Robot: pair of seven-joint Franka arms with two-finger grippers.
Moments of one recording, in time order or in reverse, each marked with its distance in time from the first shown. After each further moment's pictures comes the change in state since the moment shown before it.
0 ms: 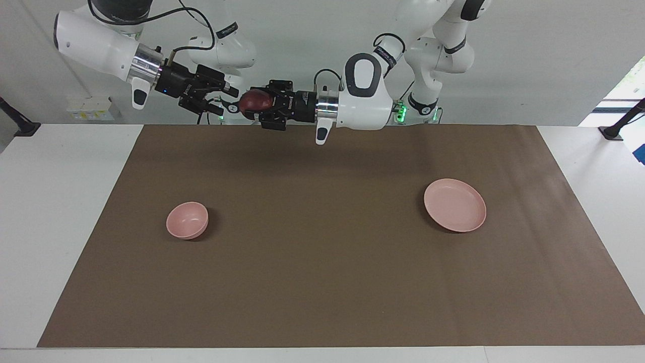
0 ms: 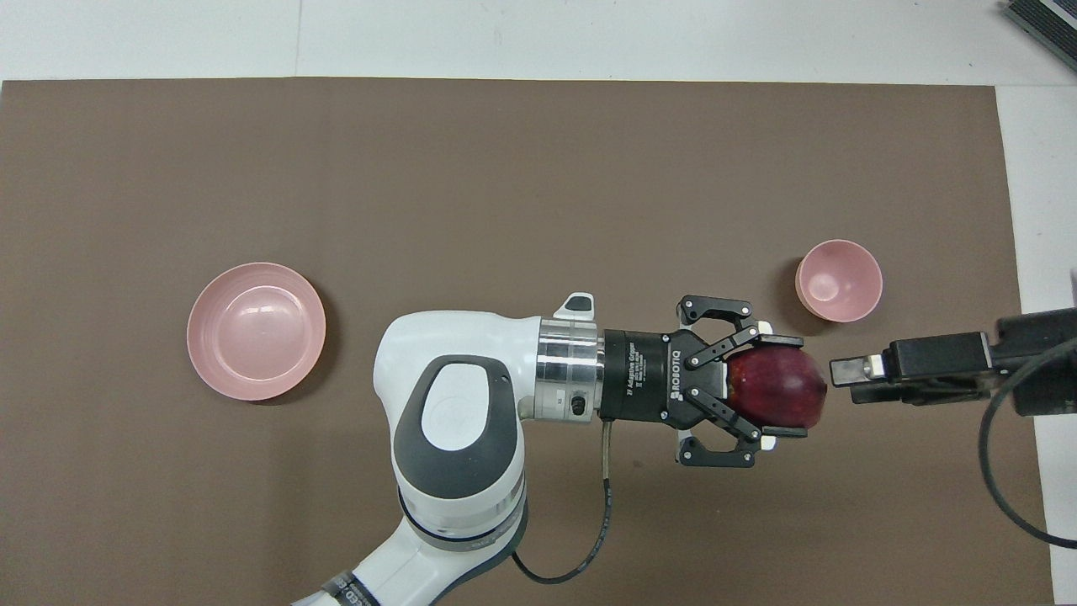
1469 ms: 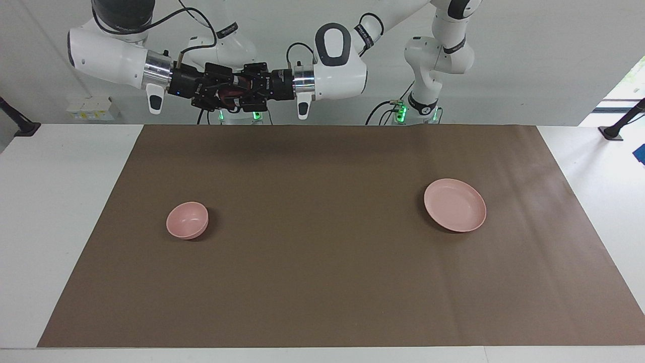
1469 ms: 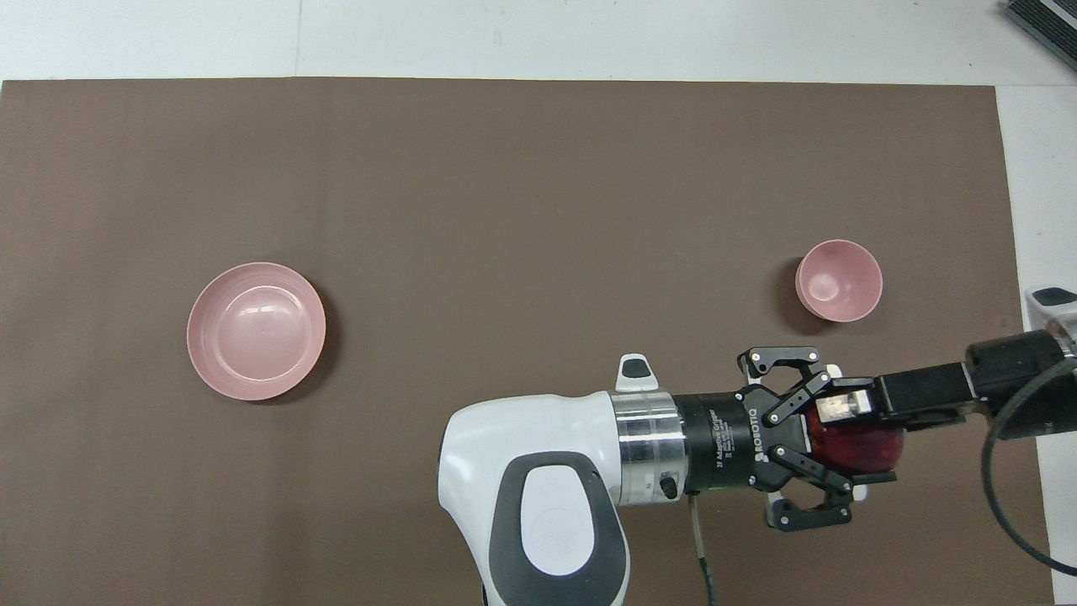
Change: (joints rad) left arm -0.074 -0.001 -0.125 0.070 -0.071 0.352 -0.003; right arm -0.012 -0.005 0.006 -0.038 0.036 -0.110 -0.031
